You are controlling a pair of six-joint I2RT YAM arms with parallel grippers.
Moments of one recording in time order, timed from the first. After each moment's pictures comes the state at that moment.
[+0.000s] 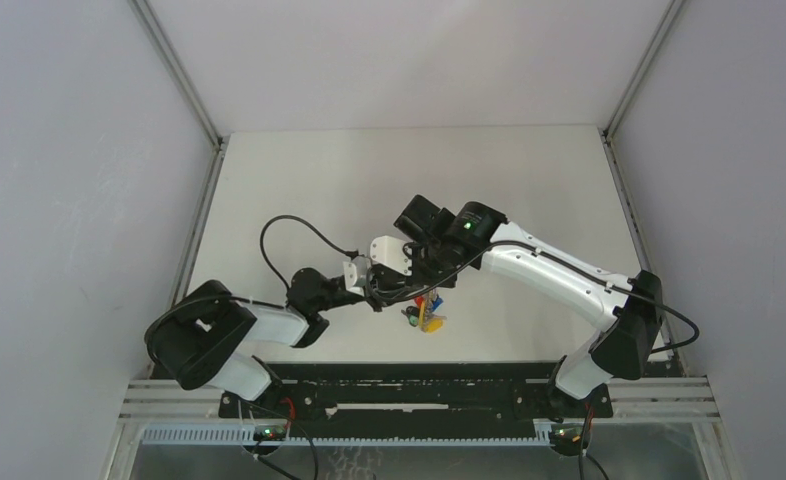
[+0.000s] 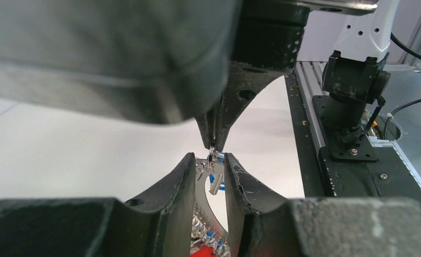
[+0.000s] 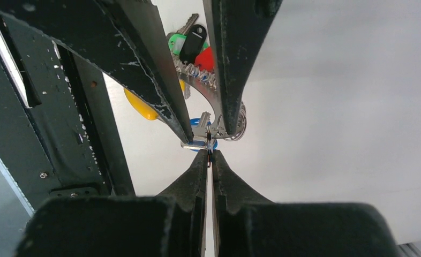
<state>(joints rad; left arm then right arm) -0.73 1.47 0.30 1.44 0.68 -0.12 0.97 1.56 1.53 -1.19 -0.06 -0.59</state>
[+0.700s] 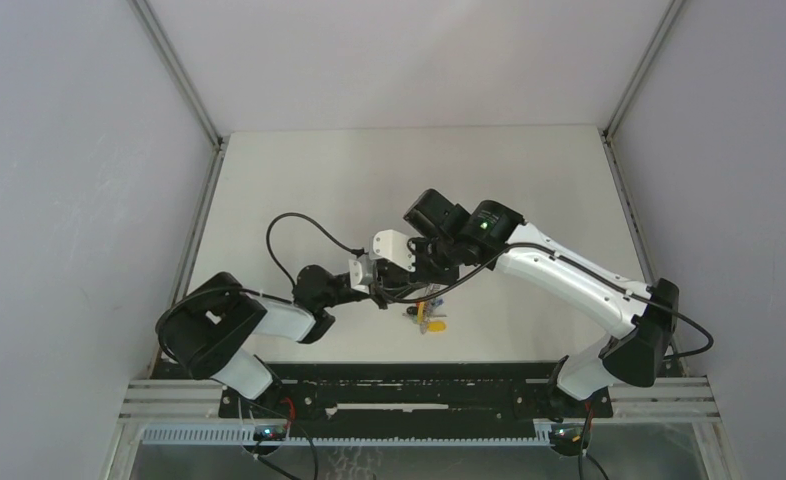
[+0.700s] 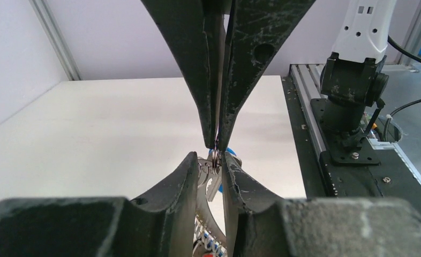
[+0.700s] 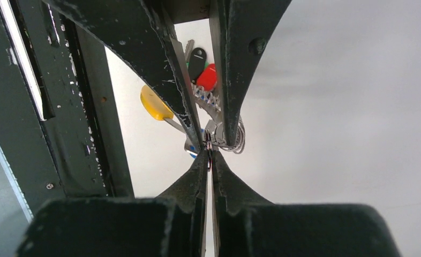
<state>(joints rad) -0.74 1.53 0.35 1.50 0.69 -0.12 0.96 1.50 1.53 -1.16 -0.13 -0.60</state>
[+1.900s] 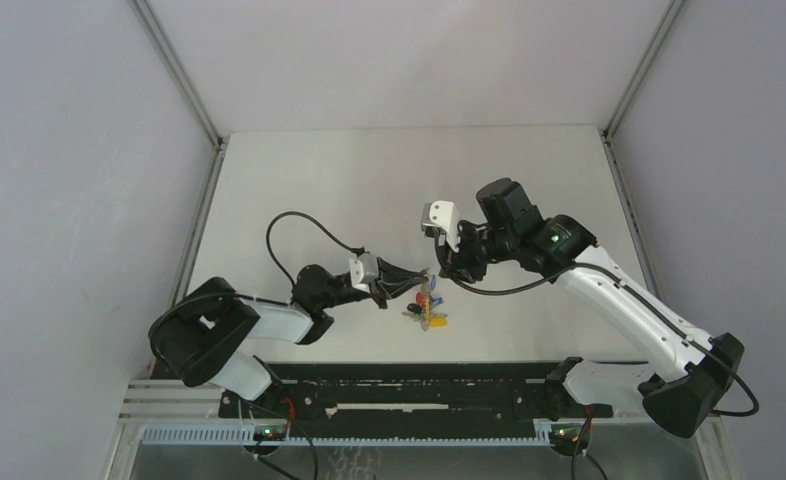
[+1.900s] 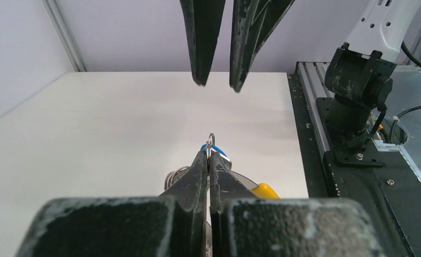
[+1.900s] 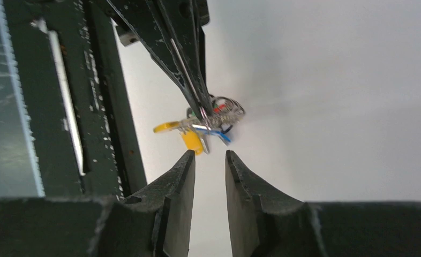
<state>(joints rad) -0.75 1.50 0.35 1.43 0.65 -0.11 0.70 1.19 1.24 -0.87 -0.44 -0.49</state>
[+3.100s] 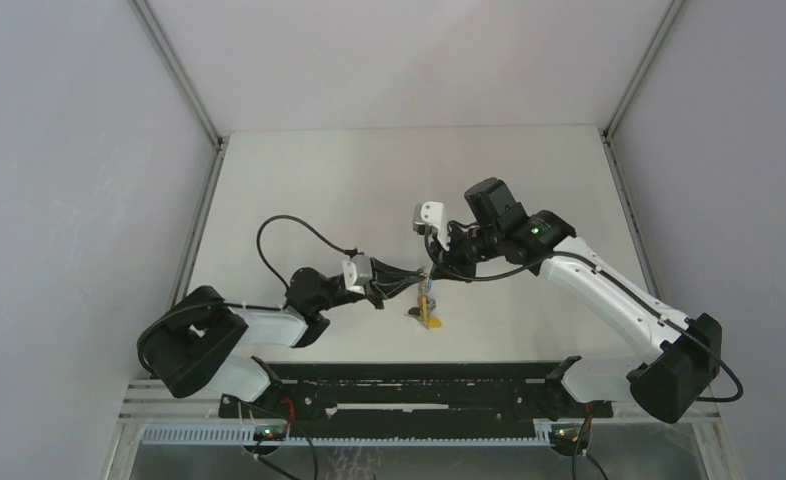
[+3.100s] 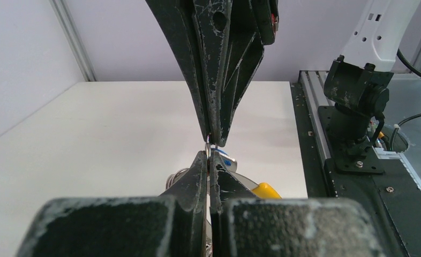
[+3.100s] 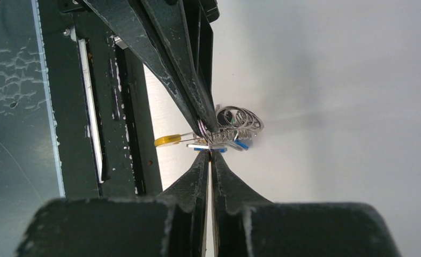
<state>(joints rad) -0.75 1.43 0.33 1.41 0.63 -0.11 0.66 1.28 1.20 -0.80 -0.60 -0.46</state>
